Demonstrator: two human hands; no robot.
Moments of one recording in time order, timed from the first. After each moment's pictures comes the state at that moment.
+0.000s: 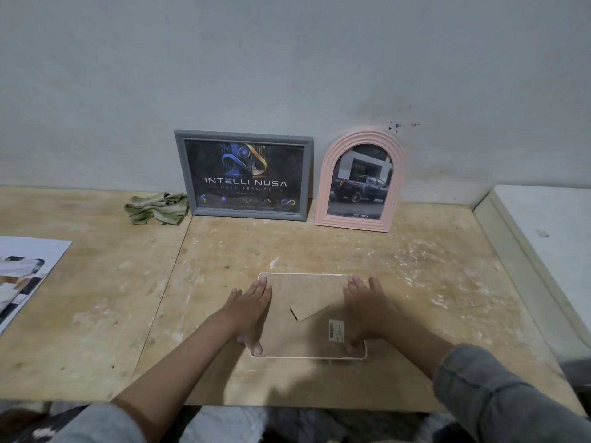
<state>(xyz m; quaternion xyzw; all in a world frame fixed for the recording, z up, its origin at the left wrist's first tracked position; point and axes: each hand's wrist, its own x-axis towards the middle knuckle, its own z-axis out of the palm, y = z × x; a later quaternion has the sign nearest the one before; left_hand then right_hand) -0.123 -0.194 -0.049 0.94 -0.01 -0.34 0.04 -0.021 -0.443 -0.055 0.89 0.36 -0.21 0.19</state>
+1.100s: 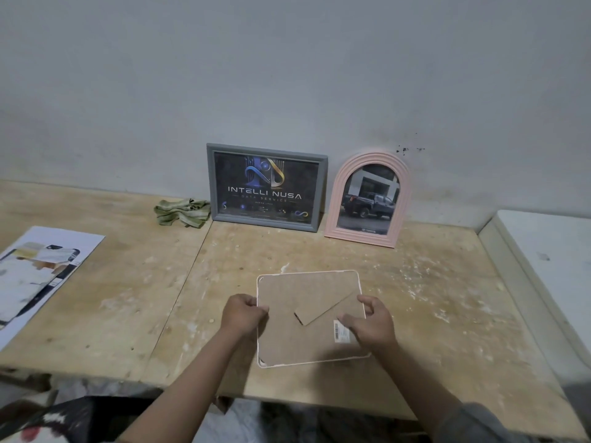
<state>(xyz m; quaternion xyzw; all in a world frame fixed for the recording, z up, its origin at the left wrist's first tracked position) -0.161 -0.212 -0.042 0.76 0.41 -0.01 0.50 -0.073 -0.445 -0.054 0.84 -0.05 -0.17 -0.52</state>
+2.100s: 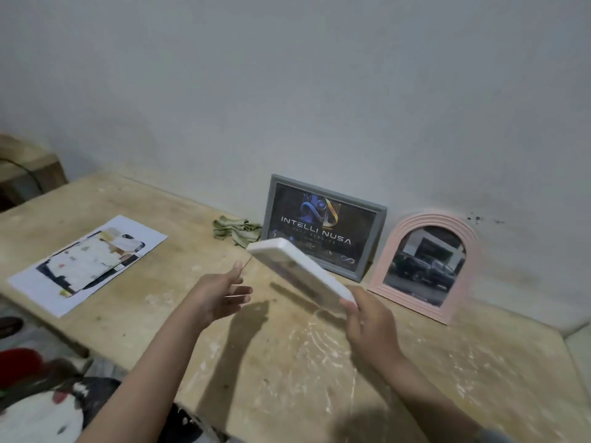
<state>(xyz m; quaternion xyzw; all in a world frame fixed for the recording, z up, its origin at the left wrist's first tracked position) -0.171 -0.124 0.052 0.52 0.47 0.09 0.70 -0.027 -0.360 0.028 0.78 0.45 0.11 -0.42</state>
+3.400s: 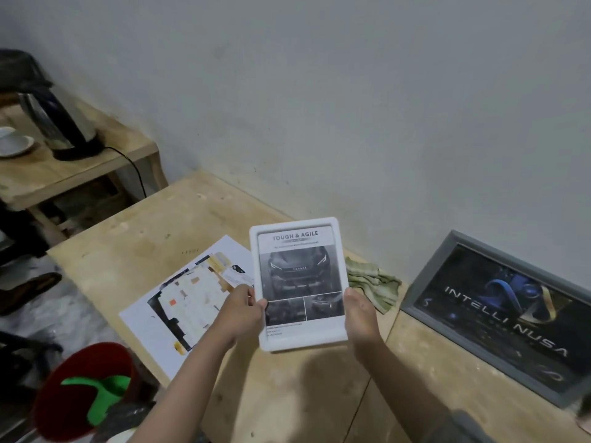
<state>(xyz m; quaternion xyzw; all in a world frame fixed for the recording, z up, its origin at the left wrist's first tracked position) -0.257 0.172 0.000 0.67 0.52 0.10 0.53 -0.089 0.040 -0.013 0.71 0.17 -0.33 -0.60</state>
